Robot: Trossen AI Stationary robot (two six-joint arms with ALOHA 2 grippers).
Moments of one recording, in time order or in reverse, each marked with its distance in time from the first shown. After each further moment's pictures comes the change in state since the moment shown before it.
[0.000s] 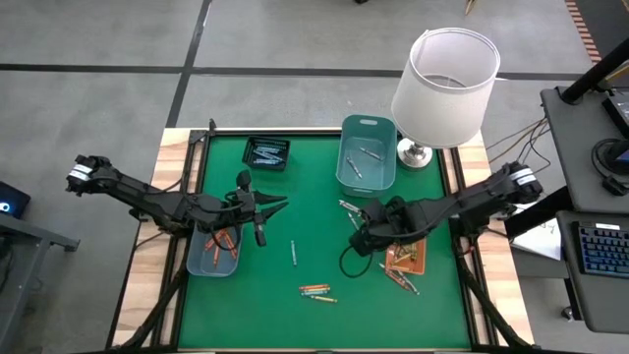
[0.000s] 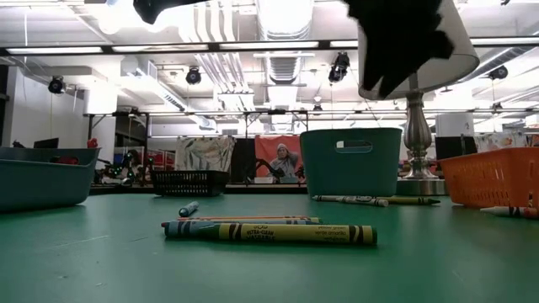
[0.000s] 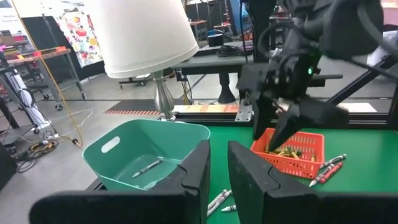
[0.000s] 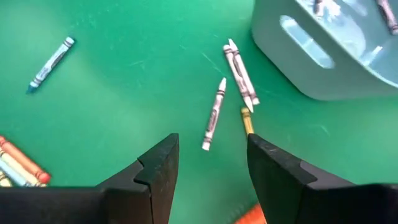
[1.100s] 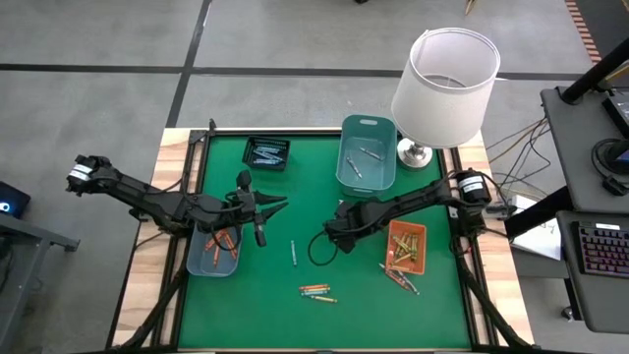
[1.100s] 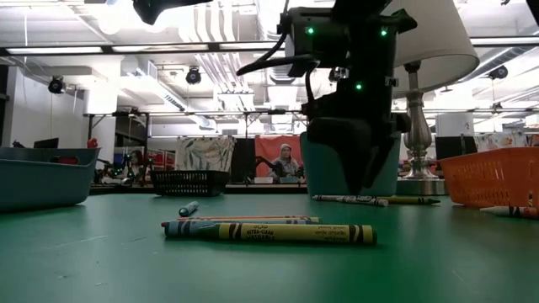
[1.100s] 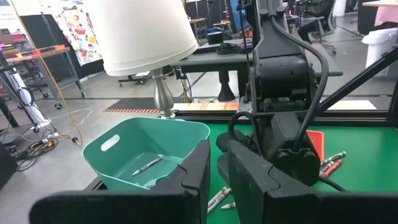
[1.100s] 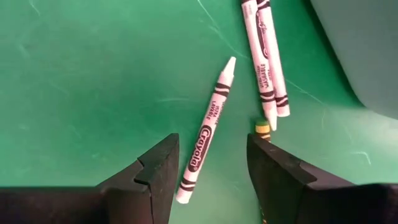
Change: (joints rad) left arm 0.000 0.000 0.000 -0.010 0.001 -0.003; right arm -0.181 0.376 0.029 0.093 -0.145 -0.216
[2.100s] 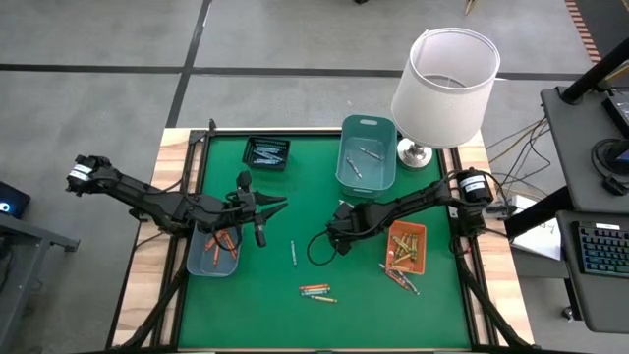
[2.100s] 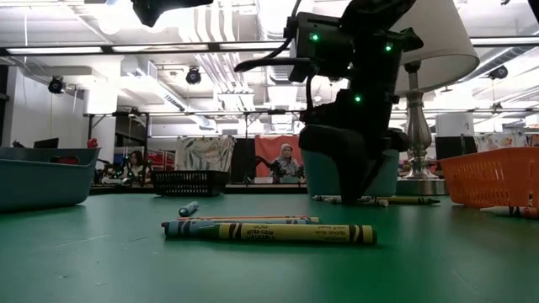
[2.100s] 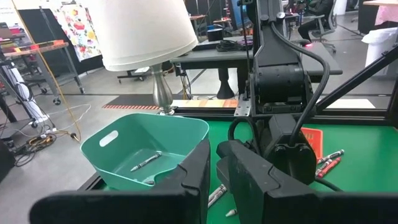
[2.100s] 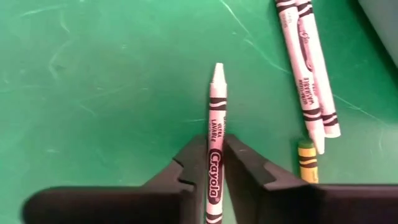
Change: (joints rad) left arm 0.000 0.000 0.000 -0.015 0.000 -0.023; right arm -0.005 -0.001 -0.105 0.226 -0.013 0.004
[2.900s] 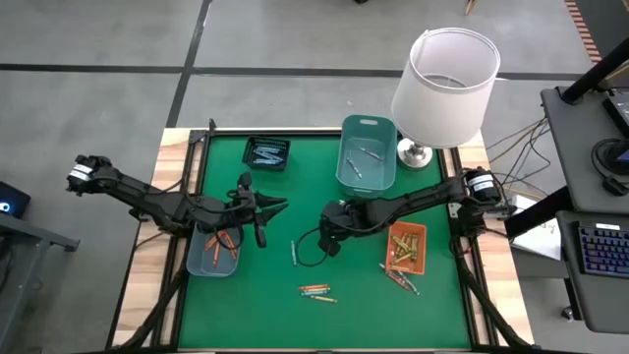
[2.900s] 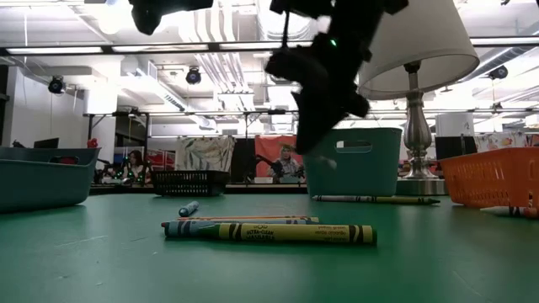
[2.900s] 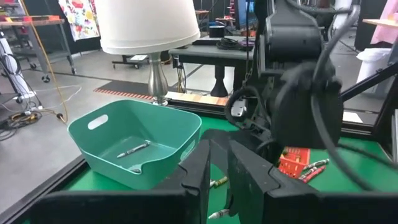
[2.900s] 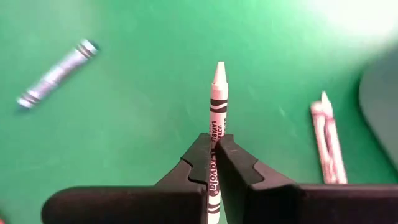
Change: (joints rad) left arm -0.002 0.002 0.000 -0.022 0.001 -0.140; right arm 0.028 -0.070 0.142 0.044 0.025 -0.164
